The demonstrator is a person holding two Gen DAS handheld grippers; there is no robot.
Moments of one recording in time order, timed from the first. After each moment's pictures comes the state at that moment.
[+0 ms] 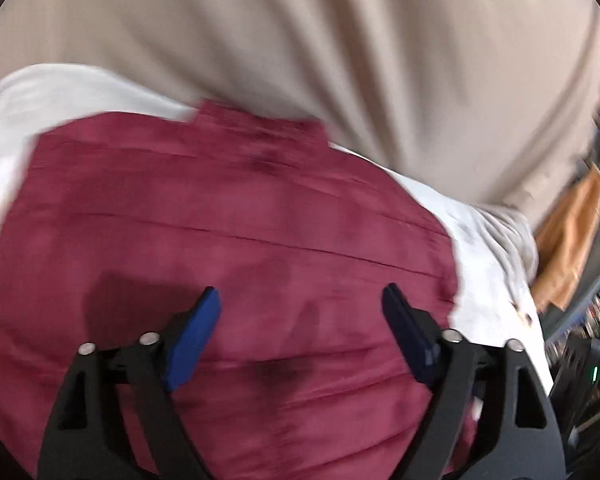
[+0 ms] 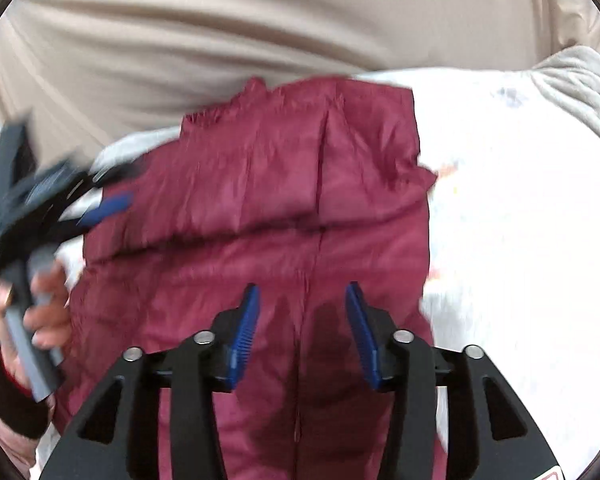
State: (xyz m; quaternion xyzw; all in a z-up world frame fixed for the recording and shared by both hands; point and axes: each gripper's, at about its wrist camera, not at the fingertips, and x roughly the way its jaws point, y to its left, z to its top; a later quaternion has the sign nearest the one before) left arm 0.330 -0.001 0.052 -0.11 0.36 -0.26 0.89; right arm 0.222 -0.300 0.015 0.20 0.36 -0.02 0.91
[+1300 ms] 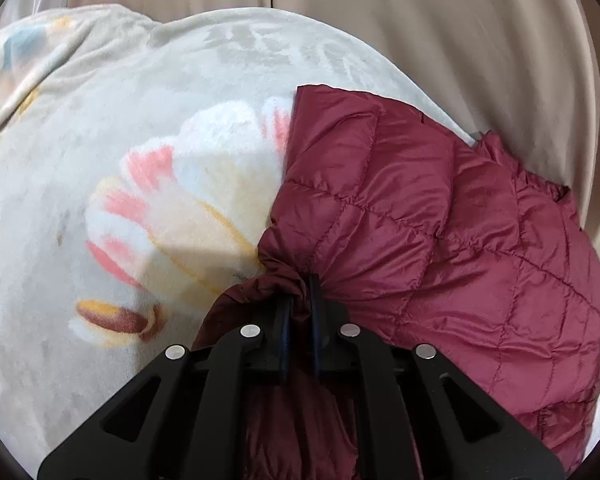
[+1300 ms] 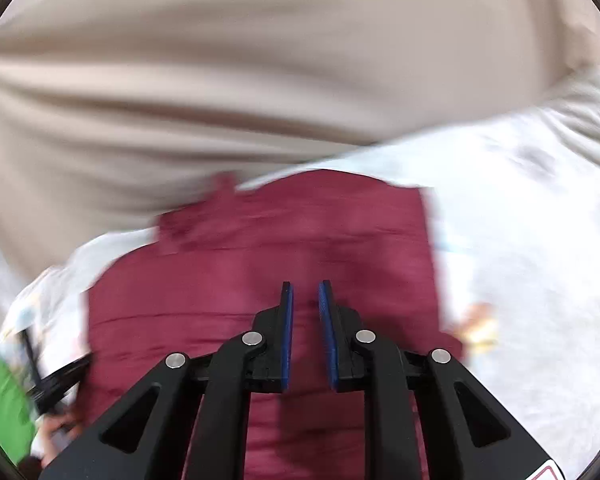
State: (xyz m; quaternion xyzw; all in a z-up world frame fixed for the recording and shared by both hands) left arm 0.398 0.131 -0.027 -0.13 0.37 -0.01 0.92; right arm 0.312 -0.269 0.062 0.21 0.29 0.01 0.93
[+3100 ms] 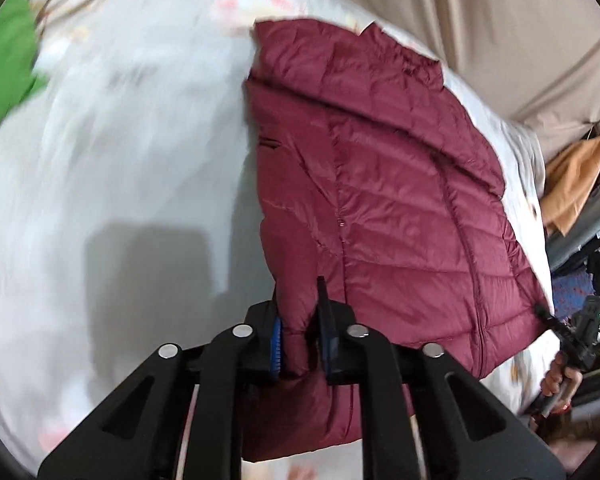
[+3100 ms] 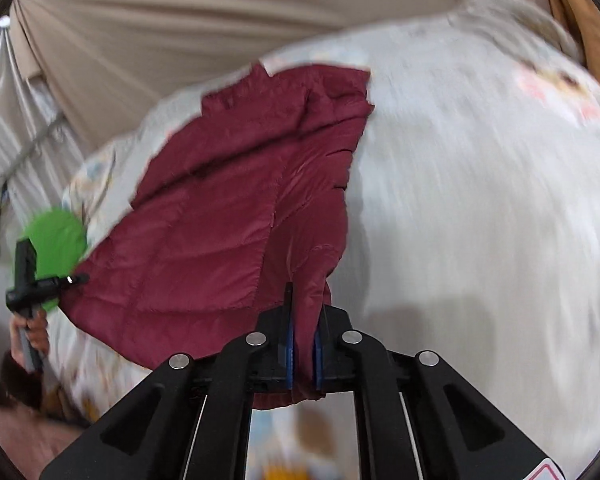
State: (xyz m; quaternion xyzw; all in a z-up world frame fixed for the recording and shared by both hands) left arm 0.008 0.274 0.002 -0.11 0.53 -0.19 0.82; right arm -0.126 -0.245 0.004 0.23 0.45 0.02 0.87
